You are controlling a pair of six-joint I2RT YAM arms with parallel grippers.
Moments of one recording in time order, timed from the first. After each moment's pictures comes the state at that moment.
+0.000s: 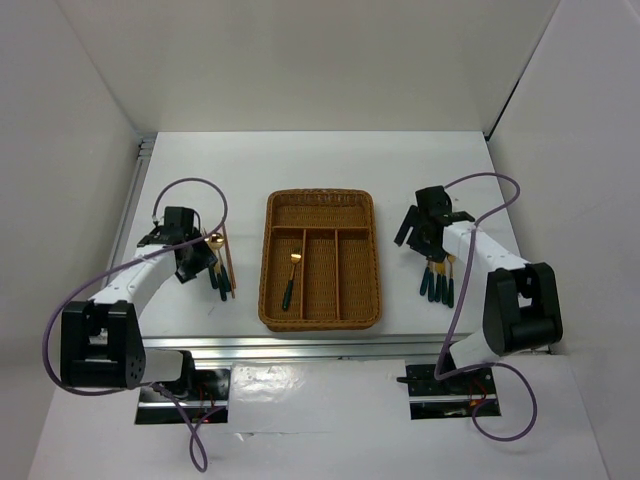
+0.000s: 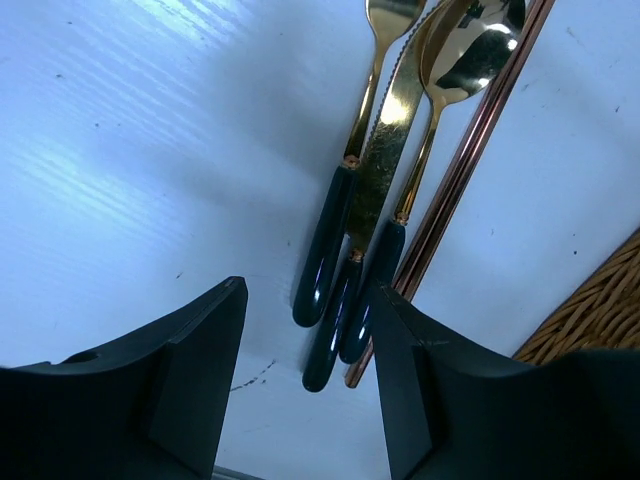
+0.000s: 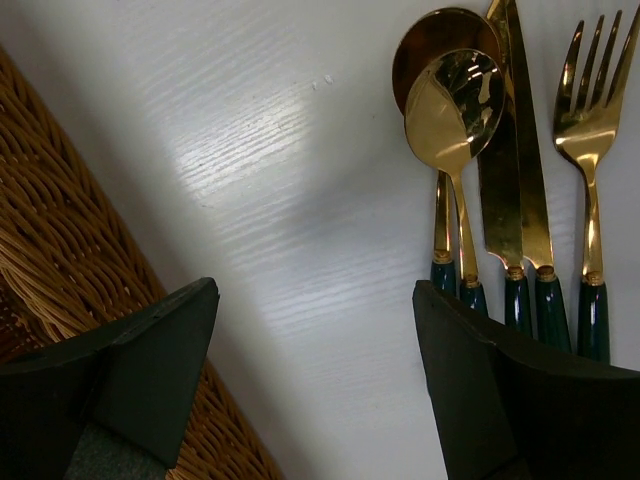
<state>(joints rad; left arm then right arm) 0.00 1.30 0.77 -0.56 -0.15 -0.65 0.16 1.47 0.92 -0.51 0.17 0.62</state>
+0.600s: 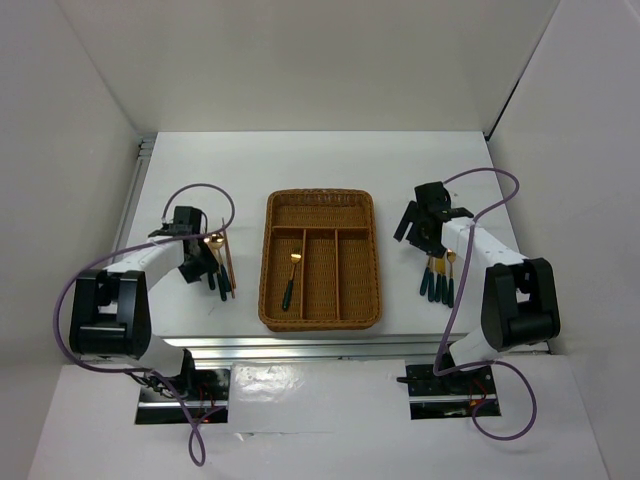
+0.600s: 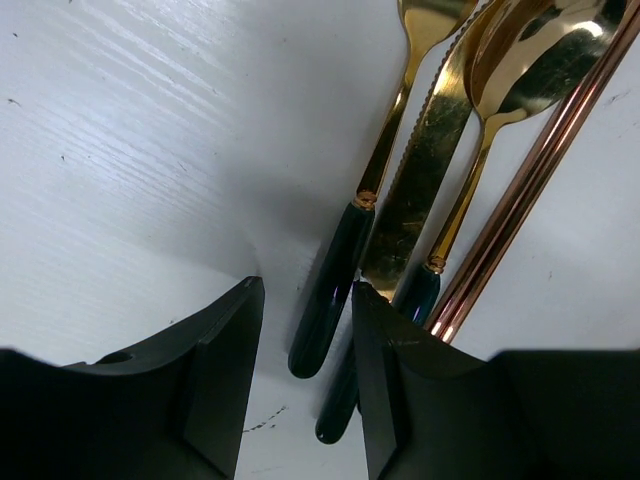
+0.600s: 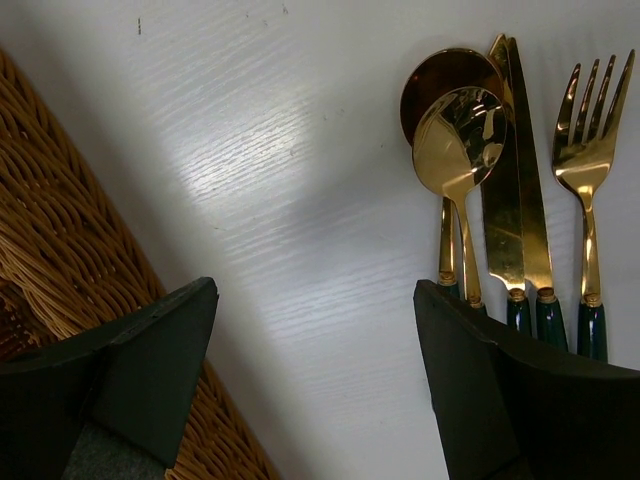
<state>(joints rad) 0.00 1.48 0.79 -0.50 -0.16 -0.62 0.16 1.51 0.96 -0.49 0.19 0.61</state>
